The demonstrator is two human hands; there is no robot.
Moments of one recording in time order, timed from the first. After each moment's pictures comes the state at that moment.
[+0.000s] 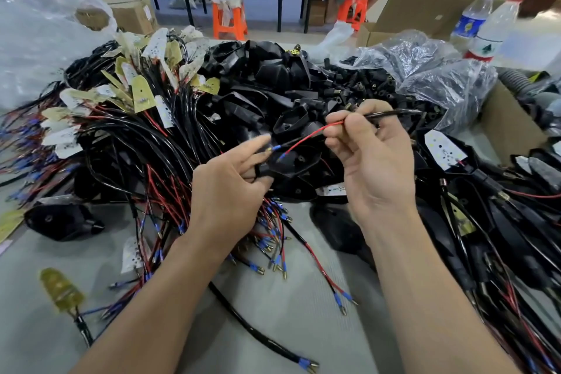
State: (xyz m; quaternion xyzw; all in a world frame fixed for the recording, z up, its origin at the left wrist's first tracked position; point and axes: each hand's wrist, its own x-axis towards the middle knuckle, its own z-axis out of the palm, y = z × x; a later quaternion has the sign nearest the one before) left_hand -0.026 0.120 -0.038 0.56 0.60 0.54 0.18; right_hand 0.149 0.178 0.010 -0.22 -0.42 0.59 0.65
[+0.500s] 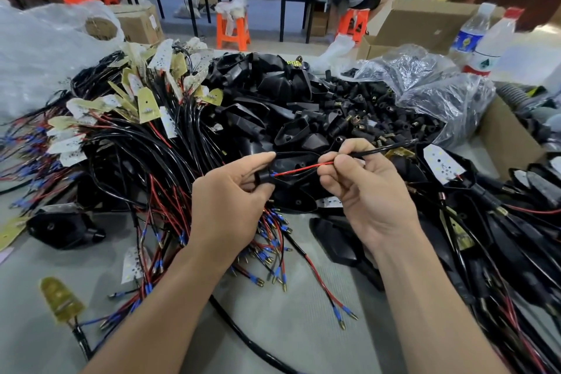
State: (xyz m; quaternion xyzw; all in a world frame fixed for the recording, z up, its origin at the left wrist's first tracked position) left_hand -0.021 0.119 -0.036 0.54 0.61 0.57 0.12; right_hand 0.165 0.172 -0.004 -0.28 -0.42 0.66 0.55
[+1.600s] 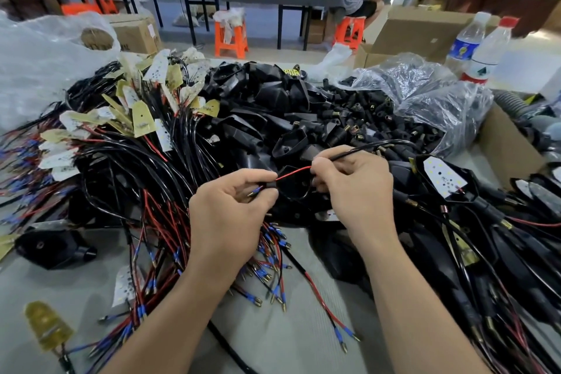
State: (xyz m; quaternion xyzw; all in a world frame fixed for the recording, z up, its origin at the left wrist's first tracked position) left_hand -0.012 0.120 -0.028 0.49 0.59 0.61 0.18; right_hand 0.146 0.191 -0.008 -0.50 -0.58 0.37 0.52
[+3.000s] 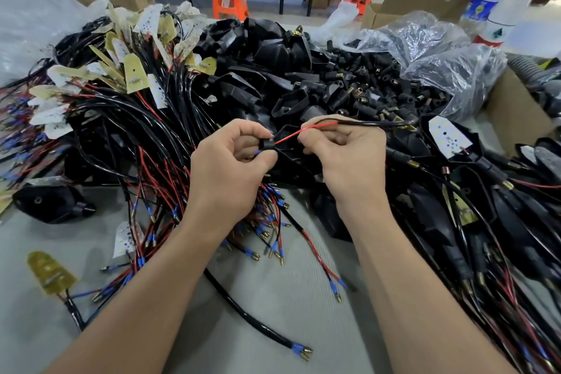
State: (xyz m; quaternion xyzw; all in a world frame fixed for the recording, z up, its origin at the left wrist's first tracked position) left_hand -0.016 0.120 -0.025 0.50 0.60 0.58 0.23; right_hand 0.135 0.172 -0.012 -0.42 -0.56 0.43 0.57
